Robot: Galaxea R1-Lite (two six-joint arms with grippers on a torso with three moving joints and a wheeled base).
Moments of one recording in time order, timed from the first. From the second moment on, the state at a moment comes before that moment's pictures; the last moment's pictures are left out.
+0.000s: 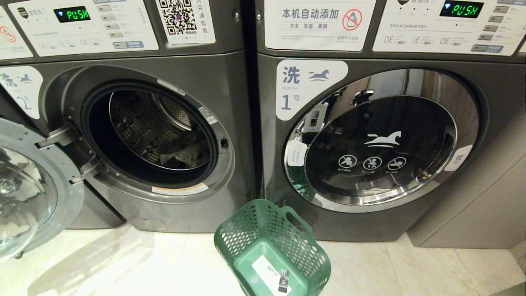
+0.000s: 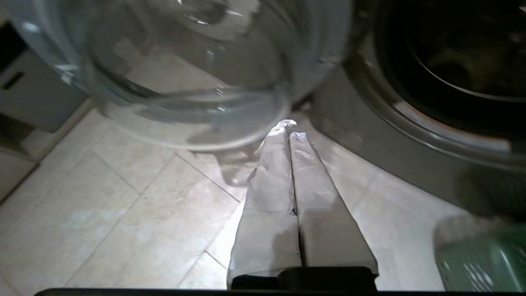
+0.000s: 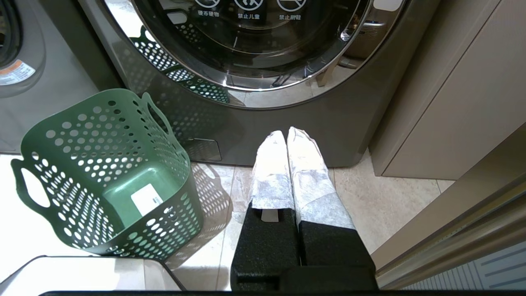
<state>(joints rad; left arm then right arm) 1.01 1.21 -1.02 0.16 -0.43 0.22 0.01 0.00 0.00 0.00 -0.01 0.02</state>
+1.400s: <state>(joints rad) 0.22 0.30 0.00 0.01 -0.04 0.15 0.01 0.00 0.00 0.00 -0.01 0.02</state>
